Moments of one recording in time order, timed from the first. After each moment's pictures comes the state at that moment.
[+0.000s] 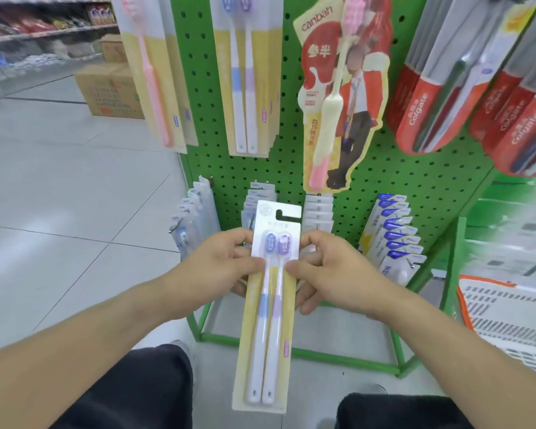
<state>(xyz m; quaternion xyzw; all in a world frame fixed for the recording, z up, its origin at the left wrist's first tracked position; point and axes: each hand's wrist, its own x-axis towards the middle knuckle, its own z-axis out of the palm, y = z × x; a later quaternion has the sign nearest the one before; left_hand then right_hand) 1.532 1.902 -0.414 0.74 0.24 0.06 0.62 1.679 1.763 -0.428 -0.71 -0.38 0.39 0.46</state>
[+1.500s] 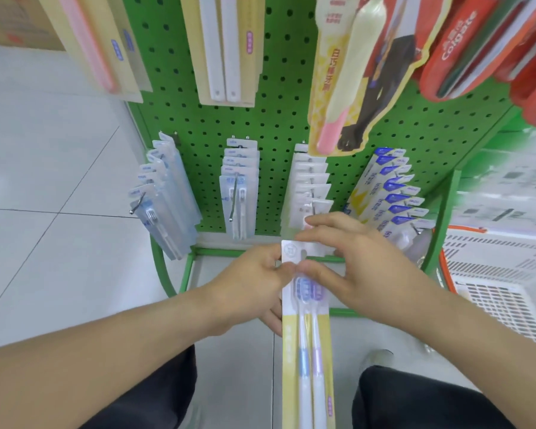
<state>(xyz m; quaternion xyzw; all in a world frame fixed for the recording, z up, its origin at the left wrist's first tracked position) 1.565 1.887 -0.458 0.70 0.22 -0.12 0.67 1.691 1.742 -0.453 -0.82 -0.52 0.10 0.23</state>
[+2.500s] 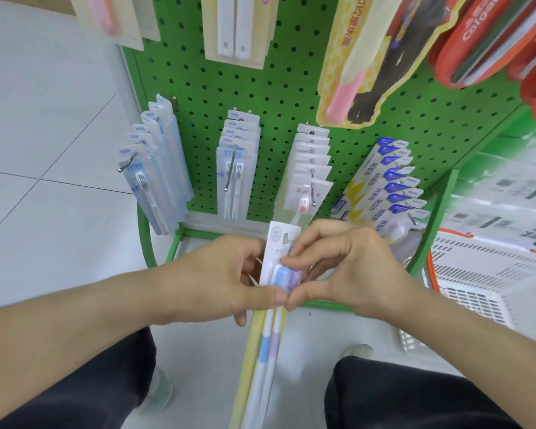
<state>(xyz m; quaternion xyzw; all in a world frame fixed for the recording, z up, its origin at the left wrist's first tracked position) 1.532 1.901 -0.471 0.76 0.11 -0.12 0.63 1.677 1.740 -0.469 -0.70 -0.49 0.25 0.45</state>
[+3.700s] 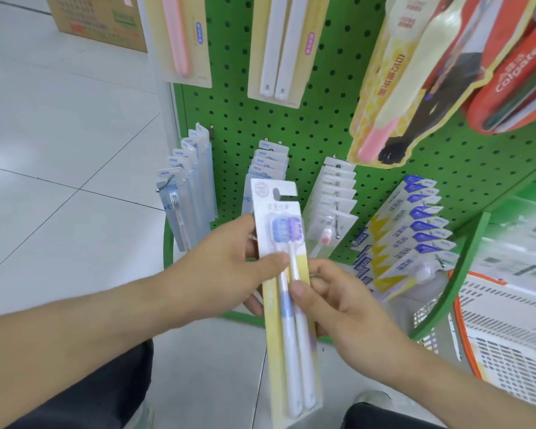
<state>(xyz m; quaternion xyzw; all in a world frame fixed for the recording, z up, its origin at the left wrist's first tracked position) 1.532 1.909 -0.451 0.73 0.22 0.06 0.65 1.648 1.754 -0.484 -0.64 -0.33 0.44 0.54</state>
